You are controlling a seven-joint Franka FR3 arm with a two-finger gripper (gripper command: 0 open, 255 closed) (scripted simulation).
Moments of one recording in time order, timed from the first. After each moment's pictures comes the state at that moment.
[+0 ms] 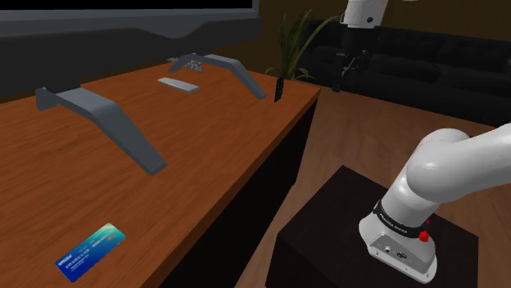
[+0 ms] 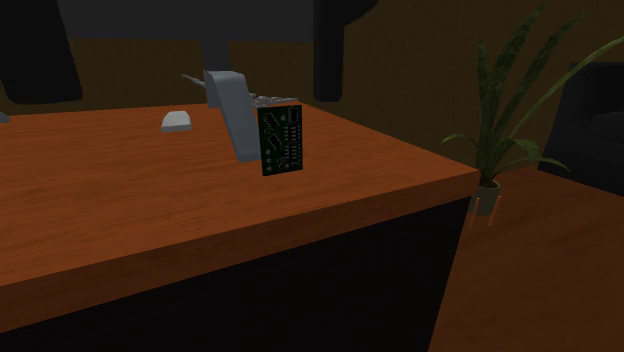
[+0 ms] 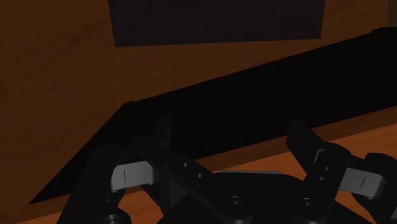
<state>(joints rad) -0.02 -0.78 -0.07 -2.38 -0.04 1.54 0.01</state>
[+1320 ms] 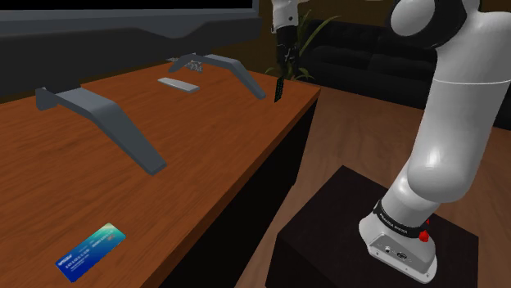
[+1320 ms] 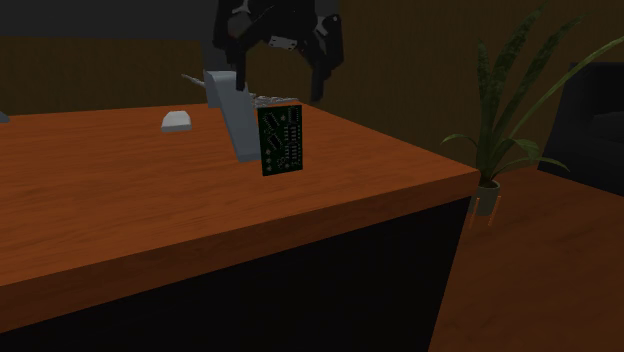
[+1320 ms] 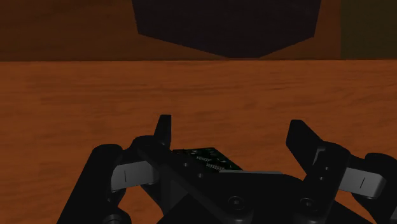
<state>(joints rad) 0.00 0.26 -0.22 -1.41 0.08 1.26 -0.41</state>
